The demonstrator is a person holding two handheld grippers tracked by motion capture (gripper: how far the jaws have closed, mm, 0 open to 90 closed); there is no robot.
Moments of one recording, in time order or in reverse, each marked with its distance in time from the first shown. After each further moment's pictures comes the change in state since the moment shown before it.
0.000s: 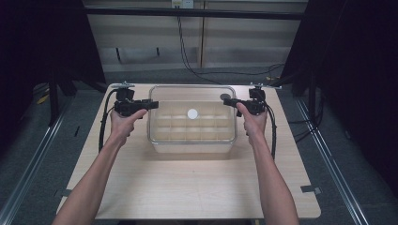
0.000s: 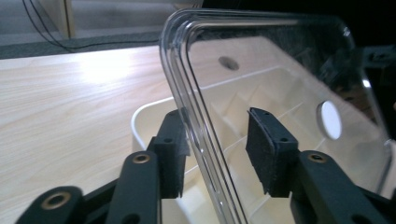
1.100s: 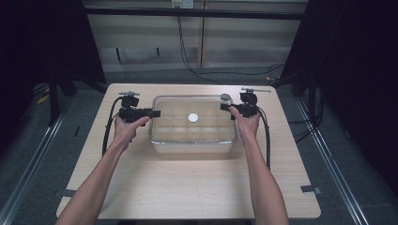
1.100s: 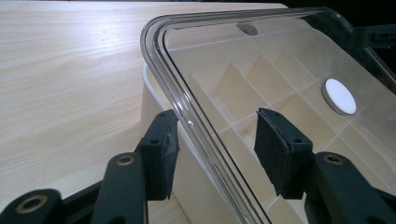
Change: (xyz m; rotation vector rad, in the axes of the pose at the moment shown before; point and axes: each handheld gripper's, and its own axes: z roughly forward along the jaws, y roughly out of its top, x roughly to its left) left arm 0.014 -0.027 0.020 0.073 -0.002 -0.053; right arm -0.009 -0.015 0.033 0.068 -0.159 0.016
